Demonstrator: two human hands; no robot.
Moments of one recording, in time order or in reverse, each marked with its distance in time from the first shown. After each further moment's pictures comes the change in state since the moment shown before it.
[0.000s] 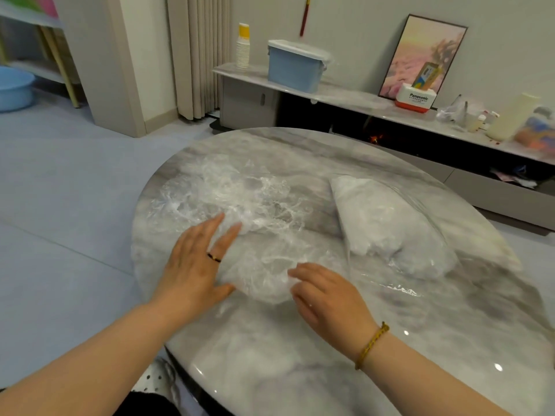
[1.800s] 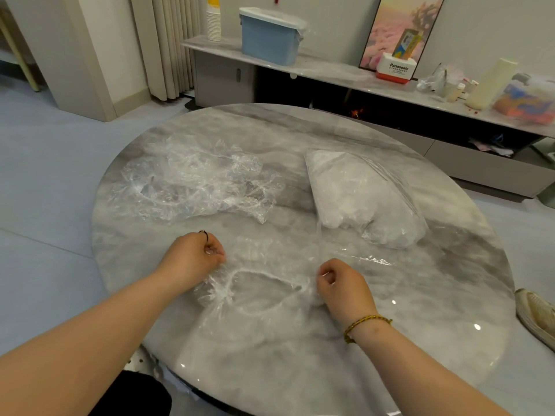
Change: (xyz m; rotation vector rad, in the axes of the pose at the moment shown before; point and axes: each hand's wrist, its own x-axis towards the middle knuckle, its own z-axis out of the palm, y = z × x) left_hand 0.027 0.043 0.012 -0.484 -0.370 -0.560; right_hand -0.040 0.012 -0.030 0.345 -0.353 1.242
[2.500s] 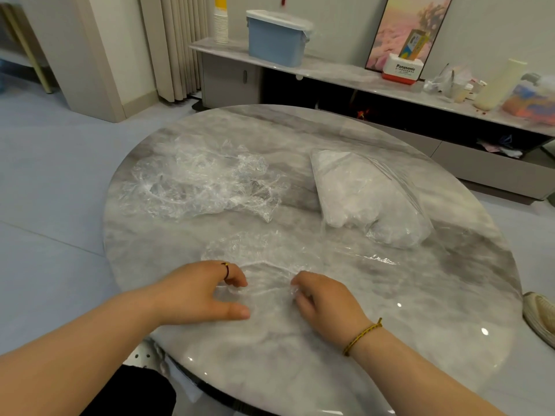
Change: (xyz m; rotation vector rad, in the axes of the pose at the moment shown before) left_hand -0.035 -0.007 -0.014 0.257 -0.476 0.309; right_hand -0.015 -0.007 0.012 -0.279 -0.134 -0.598
